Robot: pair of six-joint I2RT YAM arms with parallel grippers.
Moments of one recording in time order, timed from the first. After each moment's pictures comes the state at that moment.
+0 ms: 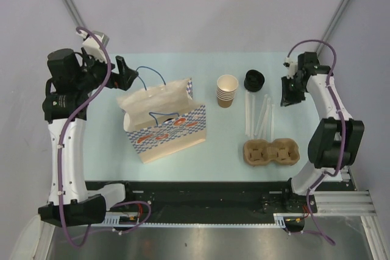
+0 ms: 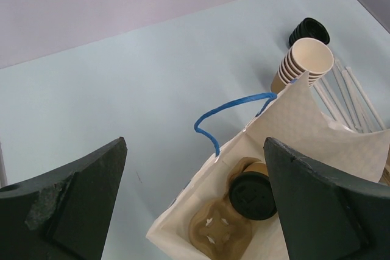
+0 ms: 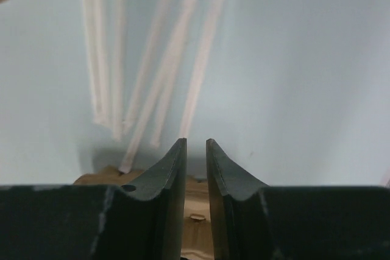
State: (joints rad) left arm 0.11 1.14 1.54 -0.73 0.56 0.10; right arm -0.05 1.66 1.52 -0.98 -0.19 -0.10
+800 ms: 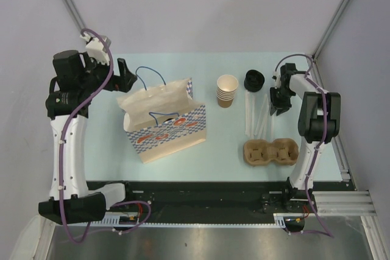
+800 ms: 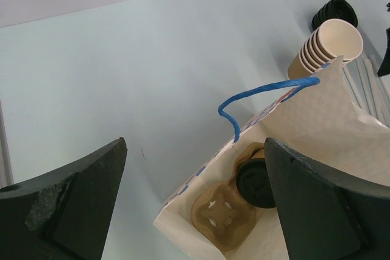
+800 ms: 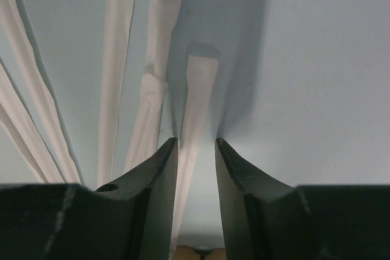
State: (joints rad) left arm 0.11 1.17 1.52 -0.77 0.48 0.10; right arm -0.05 2.05 1.52 -0.81 -0.09 -0.01
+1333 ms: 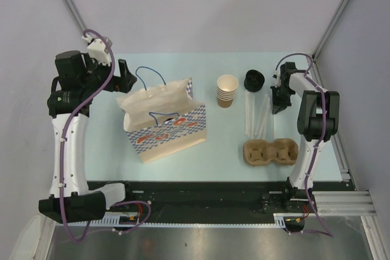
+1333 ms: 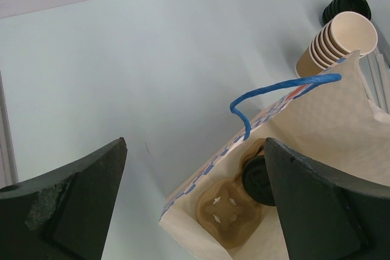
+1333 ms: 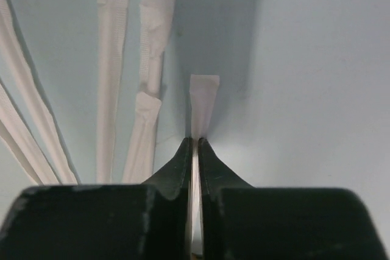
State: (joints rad) left arm 0.11 1.18 1.50 -0.78 0.45 0.11; right arm -0.05 2.09 1.56 -0.82 -0.07 0.00
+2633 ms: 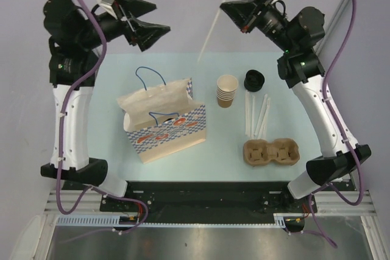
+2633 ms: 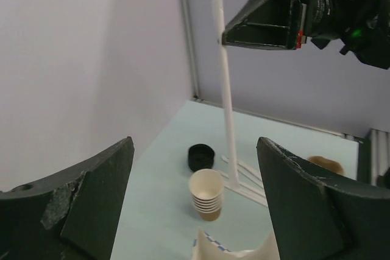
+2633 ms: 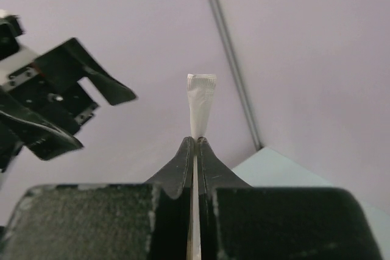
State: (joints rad) left arm -0.13 1.51 2.21 -0.44 0.92 -0.08; right arm 0.34 1.55 1.92 0.11 -0.52 0.60
